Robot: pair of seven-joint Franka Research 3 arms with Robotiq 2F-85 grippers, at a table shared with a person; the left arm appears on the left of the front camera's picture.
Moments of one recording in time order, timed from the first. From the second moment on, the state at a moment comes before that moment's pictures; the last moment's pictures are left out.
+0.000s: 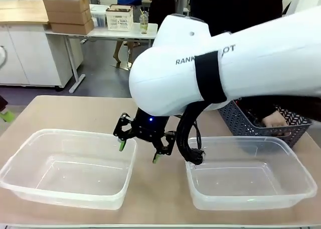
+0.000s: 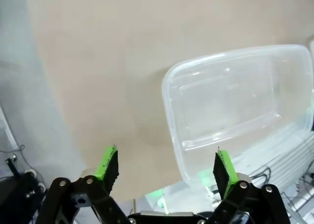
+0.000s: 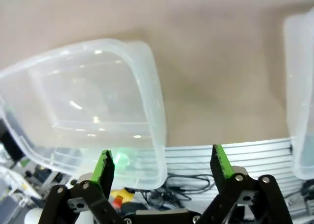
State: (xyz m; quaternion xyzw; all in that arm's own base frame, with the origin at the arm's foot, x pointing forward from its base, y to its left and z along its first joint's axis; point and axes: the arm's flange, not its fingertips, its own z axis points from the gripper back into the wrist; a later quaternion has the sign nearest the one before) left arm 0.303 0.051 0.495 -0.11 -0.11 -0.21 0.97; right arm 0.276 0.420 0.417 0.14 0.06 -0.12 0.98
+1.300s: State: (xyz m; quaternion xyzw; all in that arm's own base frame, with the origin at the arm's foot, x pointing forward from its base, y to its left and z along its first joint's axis) left arm 0.342 -0.024 0.383 -0.06 0.09 -0.36 0.93; right arm 0.276 0.481 0.349 0.04 0.07 -0.12 0.99
